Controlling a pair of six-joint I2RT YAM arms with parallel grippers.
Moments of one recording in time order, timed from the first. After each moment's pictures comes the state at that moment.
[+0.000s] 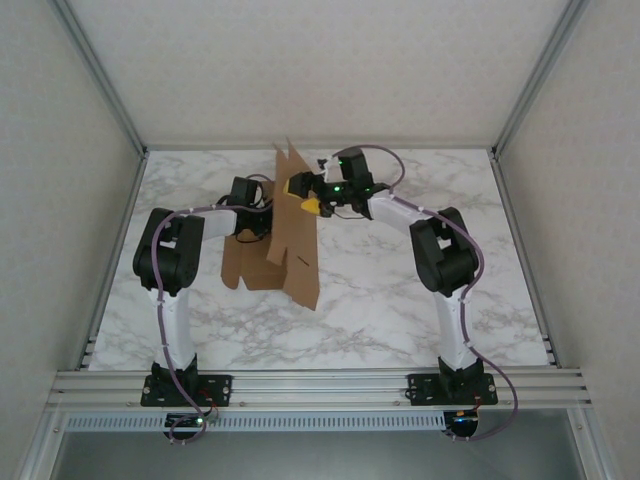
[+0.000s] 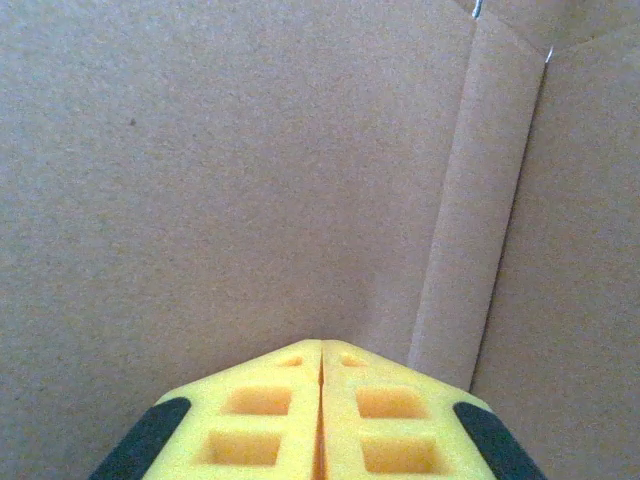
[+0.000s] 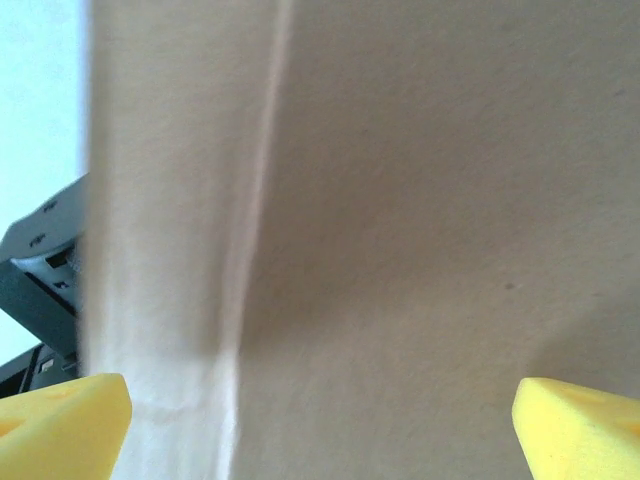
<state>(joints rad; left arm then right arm) -0.22 2.09 1.25 -0.04 0.45 -0.79 0.50 2.15 1.59 -0.01 -0.81 0.84</state>
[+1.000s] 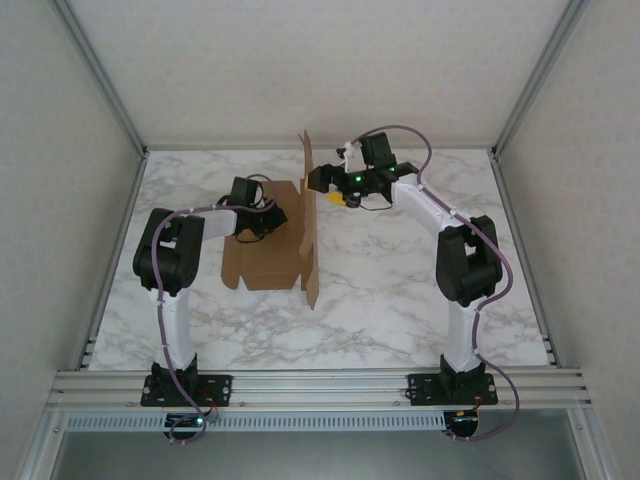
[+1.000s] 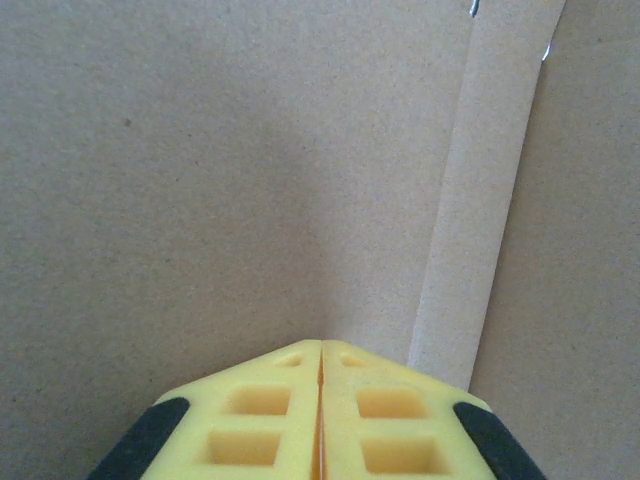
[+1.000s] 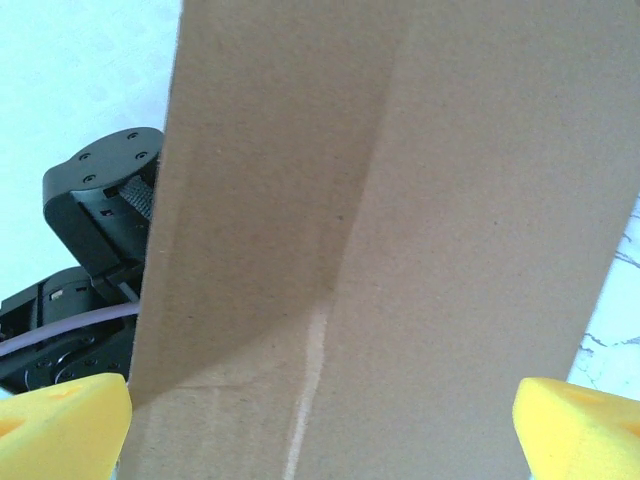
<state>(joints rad) -0.22 2.09 1.24 -0.04 0.45 -0.78 0.44 2.00 1.68 -0.47 -0.74 0.54</state>
